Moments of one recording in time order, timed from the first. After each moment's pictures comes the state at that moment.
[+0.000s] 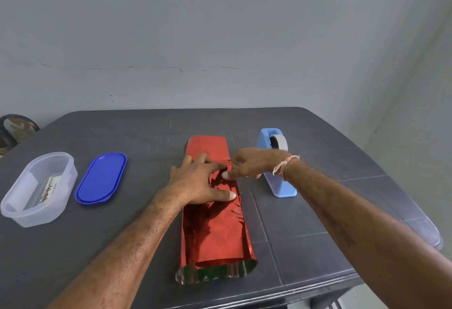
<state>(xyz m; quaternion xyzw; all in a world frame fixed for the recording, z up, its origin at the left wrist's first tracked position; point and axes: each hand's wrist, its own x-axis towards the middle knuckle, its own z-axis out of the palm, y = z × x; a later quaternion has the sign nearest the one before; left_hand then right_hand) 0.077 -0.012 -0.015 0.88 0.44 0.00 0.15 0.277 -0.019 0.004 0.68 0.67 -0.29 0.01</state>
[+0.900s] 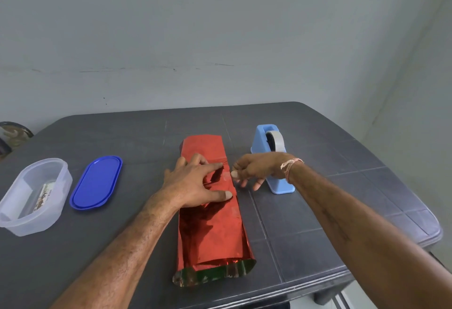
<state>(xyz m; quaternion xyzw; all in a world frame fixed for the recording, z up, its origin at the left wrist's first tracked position) 0.075 -0.011 -0.018 0.88 0.44 0.00 0.15 0.306 -0.026 -0.023 0.65 0.61 -0.45 -0.09</state>
